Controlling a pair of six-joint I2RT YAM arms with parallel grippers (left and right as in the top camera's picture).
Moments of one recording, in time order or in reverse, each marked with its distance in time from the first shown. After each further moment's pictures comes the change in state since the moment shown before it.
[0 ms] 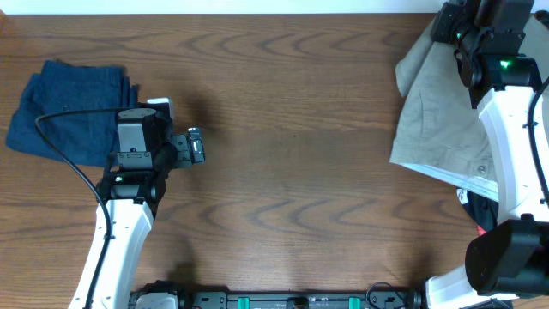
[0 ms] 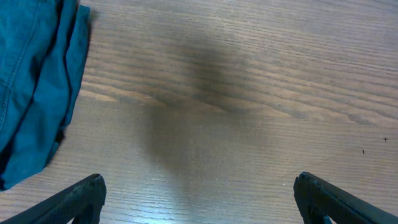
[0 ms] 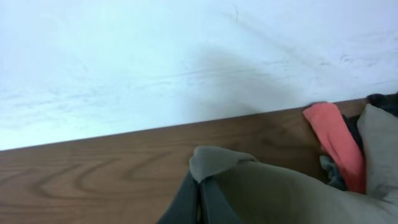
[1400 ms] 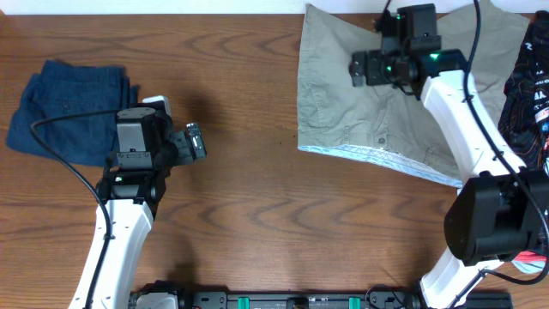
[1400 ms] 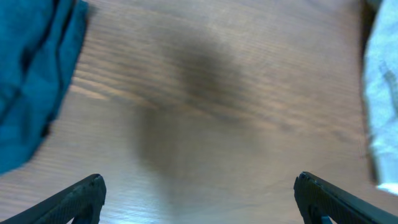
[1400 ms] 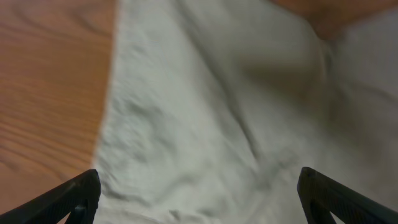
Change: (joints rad) left arm 0.000 0.000 0.000 0.026 0.029 -0.119; right arm 0.179 0.183 0.014 -0.352 -0.121 -0.089
